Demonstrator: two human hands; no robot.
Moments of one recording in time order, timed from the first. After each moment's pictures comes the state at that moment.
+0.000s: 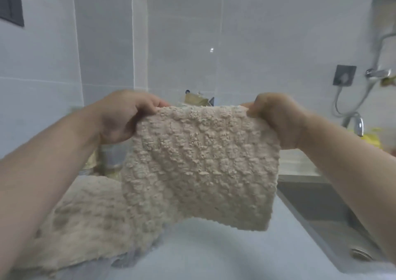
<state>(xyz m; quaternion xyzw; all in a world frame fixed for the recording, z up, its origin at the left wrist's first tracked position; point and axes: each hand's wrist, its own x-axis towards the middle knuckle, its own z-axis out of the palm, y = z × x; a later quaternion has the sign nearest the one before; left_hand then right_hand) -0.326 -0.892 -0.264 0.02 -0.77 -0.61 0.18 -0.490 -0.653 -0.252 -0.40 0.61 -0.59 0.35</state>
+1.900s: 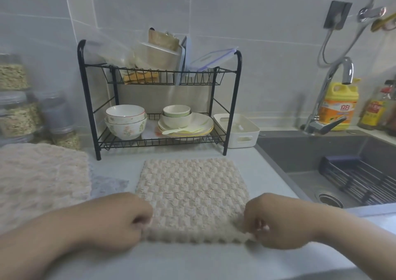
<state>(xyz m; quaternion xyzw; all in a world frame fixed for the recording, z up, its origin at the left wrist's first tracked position) -0.370 -0.880 -0.472 -0.03 -1.00 -0.07 -0.02 -0.533 -0.539 -0.502 -0.55 0.83 0.02 0.11</state>
